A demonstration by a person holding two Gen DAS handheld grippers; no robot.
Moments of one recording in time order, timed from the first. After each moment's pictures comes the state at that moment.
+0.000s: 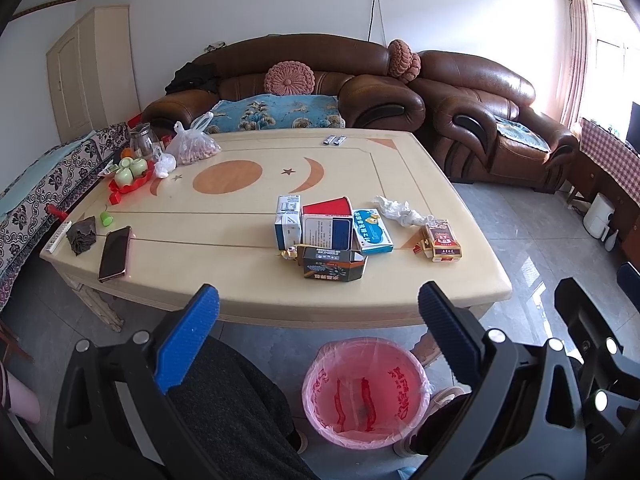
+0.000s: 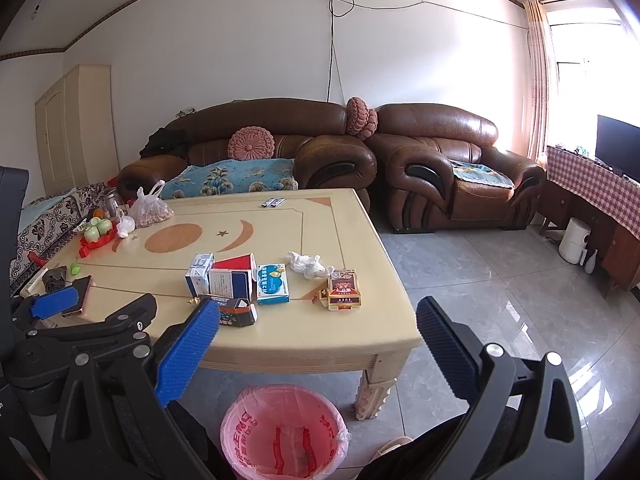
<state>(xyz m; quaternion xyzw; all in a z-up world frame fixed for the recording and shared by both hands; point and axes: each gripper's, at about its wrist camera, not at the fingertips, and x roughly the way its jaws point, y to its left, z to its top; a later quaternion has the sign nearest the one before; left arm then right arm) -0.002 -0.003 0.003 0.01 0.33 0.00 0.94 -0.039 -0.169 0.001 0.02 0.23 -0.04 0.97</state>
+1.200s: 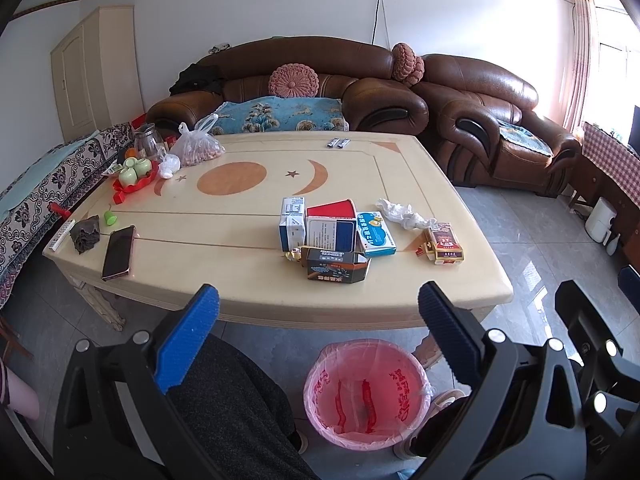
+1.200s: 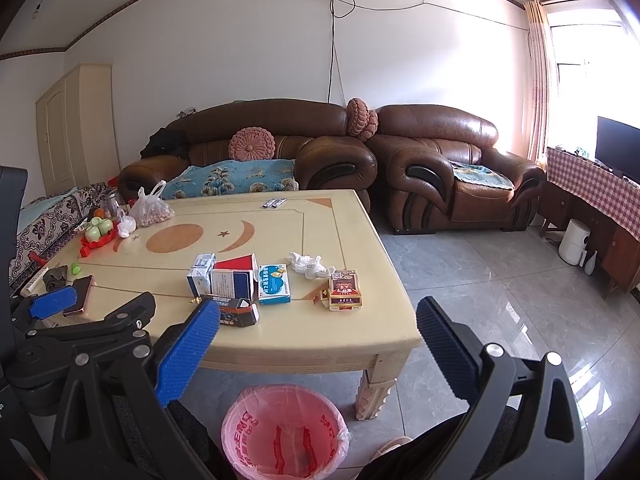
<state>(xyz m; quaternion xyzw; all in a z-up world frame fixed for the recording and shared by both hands) -0.006 0.005 0.000 0.01 0.33 0.01 0.95 -0.042 -0.171 0.001 0.02 0.23 -0.04 0.97</state>
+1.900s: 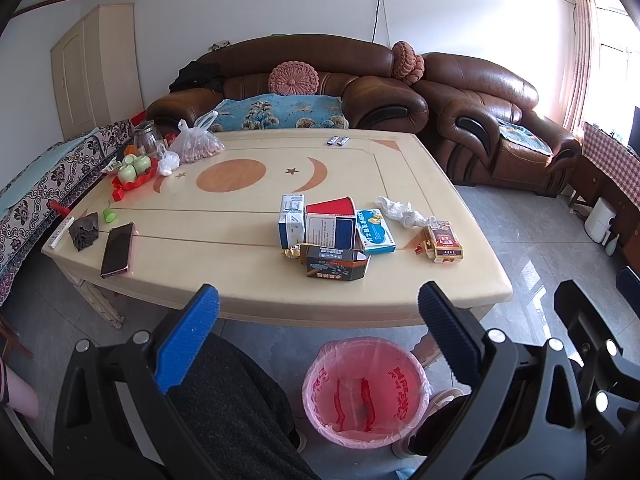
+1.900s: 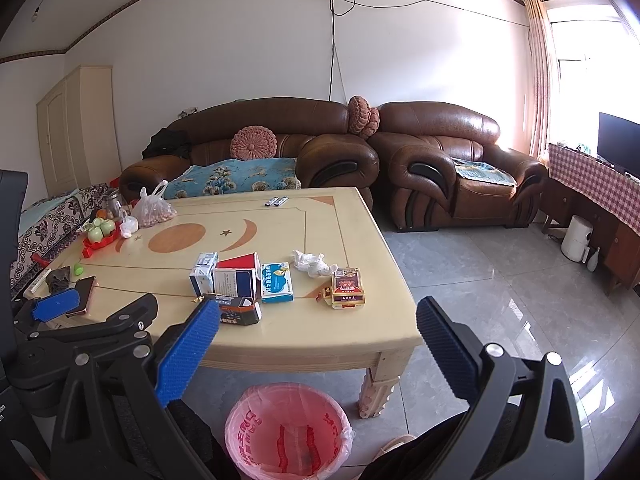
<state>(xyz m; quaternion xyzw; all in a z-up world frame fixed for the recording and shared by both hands) -0.007 0.005 -0.002 0.01 0.33 0.01 0.94 -0.041 -0.167 0.003 0.02 0.24 -0.03 0.97</state>
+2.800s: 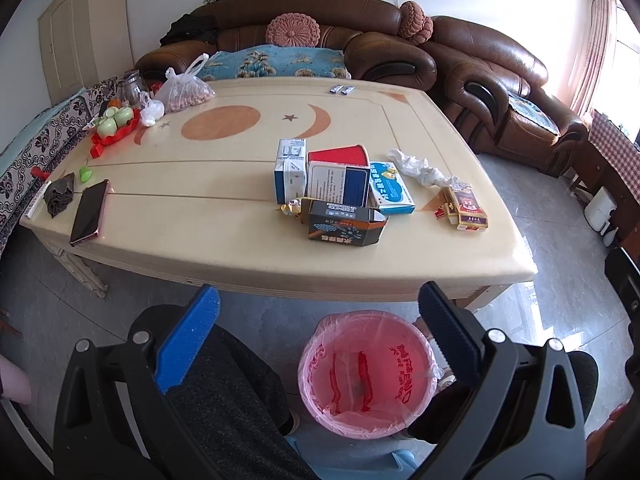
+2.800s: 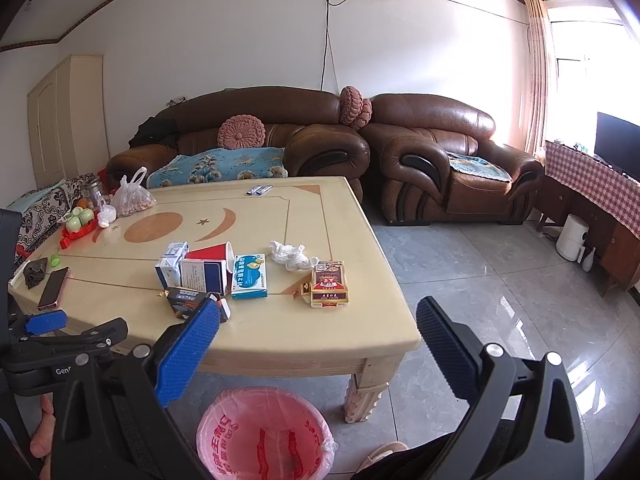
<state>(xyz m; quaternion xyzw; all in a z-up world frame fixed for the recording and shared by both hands) 0.050 0.026 -0.062 -0.02 0.41 0.00 0.91 0.010 -0.191 -0.041 0.01 0.25 -0.05 0.97</state>
